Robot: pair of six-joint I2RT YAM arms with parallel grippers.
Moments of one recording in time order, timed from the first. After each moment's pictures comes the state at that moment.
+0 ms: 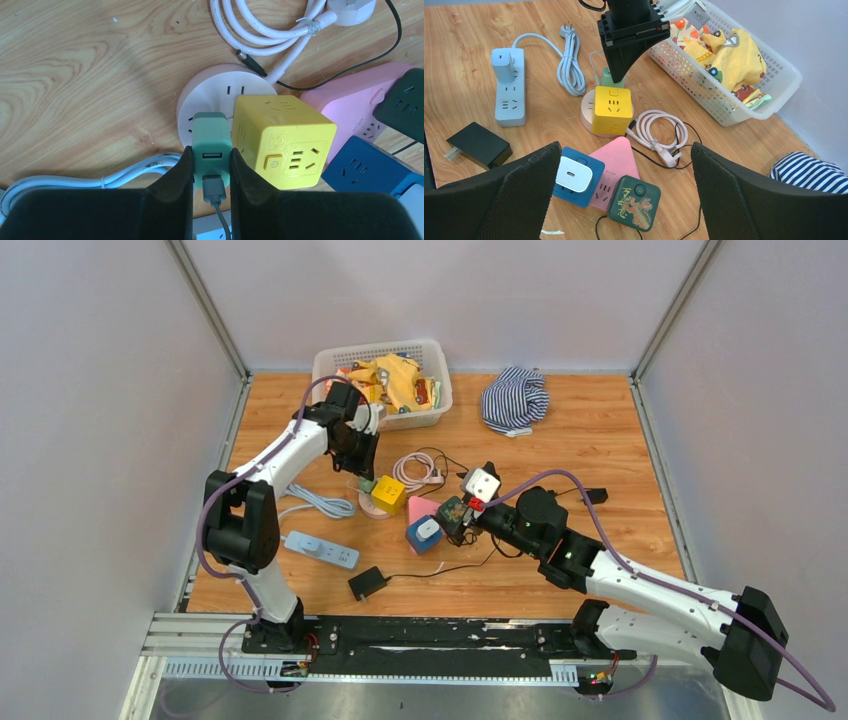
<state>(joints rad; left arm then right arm) -0.29 1.73 1.36 -0.77 0.24 0.04 0.96 0.93 0.59 0.28 -0.02 -0.28</state>
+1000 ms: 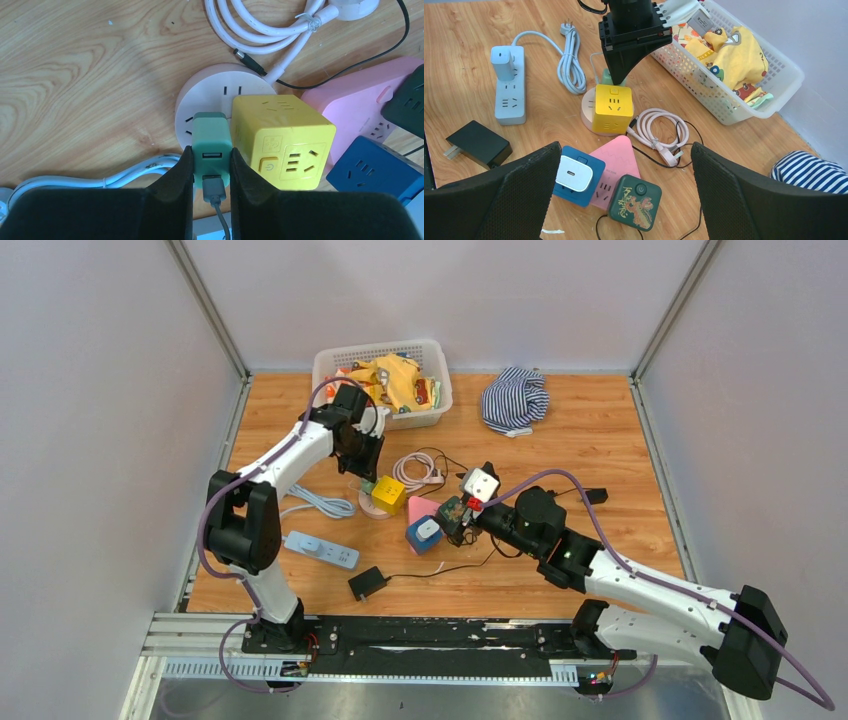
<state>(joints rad) -0.33 1.73 1.35 -0.77 0.18 0.05 0.96 0.94 0.59 0.28 -0.02 -0.28</state>
